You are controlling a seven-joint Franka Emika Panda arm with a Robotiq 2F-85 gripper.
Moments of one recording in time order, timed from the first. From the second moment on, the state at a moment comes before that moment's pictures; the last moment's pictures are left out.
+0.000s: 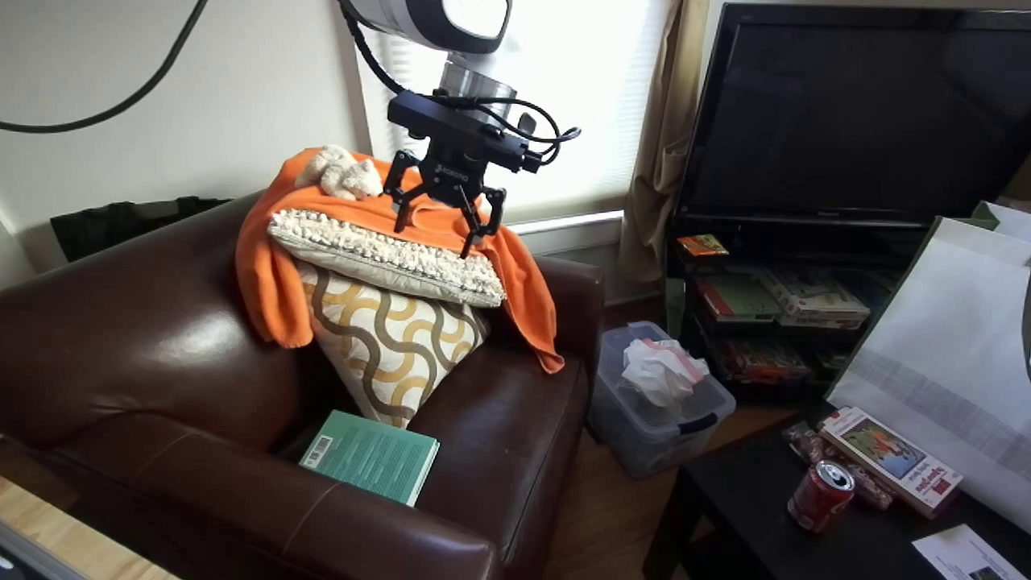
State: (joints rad) arm -0.06 0.17 -0.24 -2.07 0.22 1.91 -0.66
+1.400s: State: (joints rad) arm -0.37 0.84 0.02 -1.57 0.28 2.00 -1.43
